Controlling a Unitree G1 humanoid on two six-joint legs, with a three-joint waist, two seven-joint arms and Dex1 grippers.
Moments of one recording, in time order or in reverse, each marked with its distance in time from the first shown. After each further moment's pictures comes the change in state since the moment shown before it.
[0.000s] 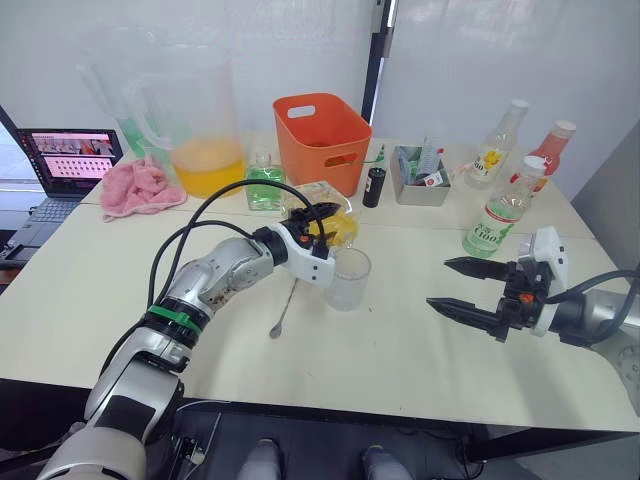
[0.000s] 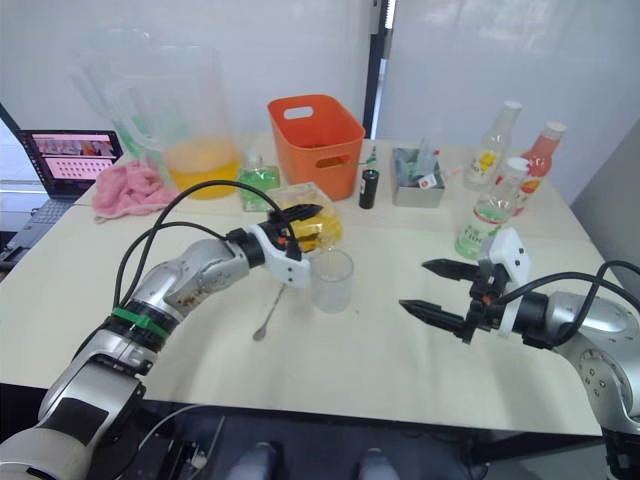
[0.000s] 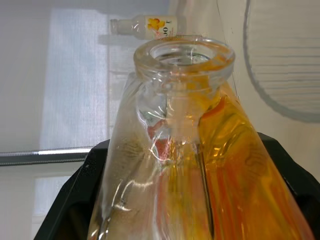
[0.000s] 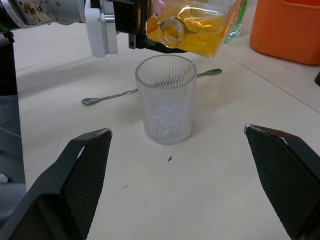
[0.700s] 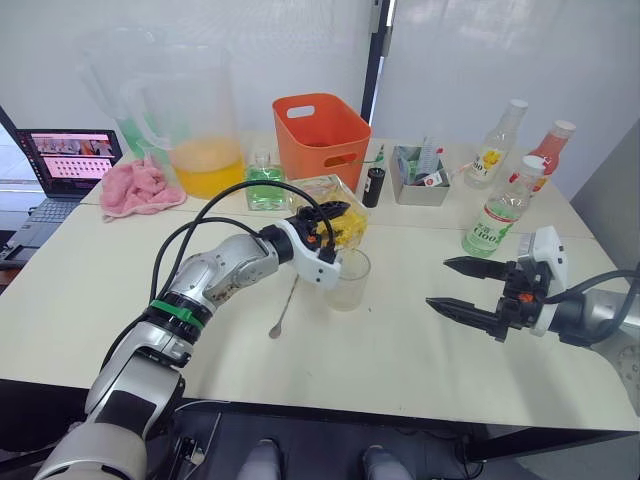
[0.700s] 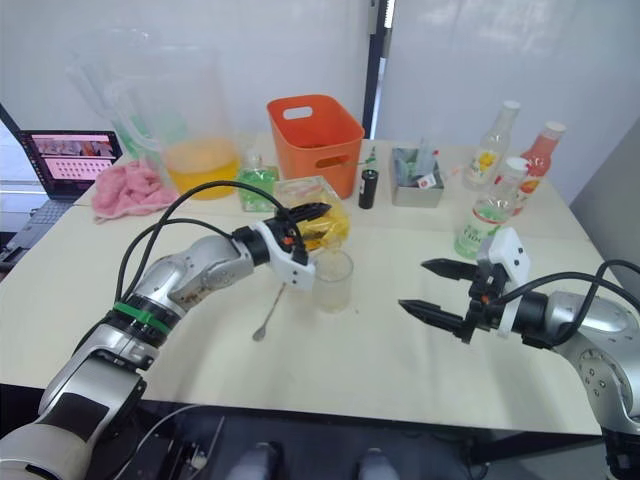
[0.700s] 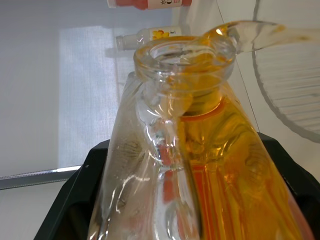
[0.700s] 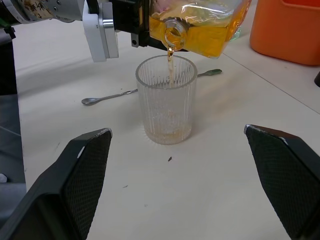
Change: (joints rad) left arm -0.030 0.003 -0.014 -0.002 0.068 -0.017 0.041; right arm -0.003 0.000 0.000 -0.004 0.000 0.004 -0.004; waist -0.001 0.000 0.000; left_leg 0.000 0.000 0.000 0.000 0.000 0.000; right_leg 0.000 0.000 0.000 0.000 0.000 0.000
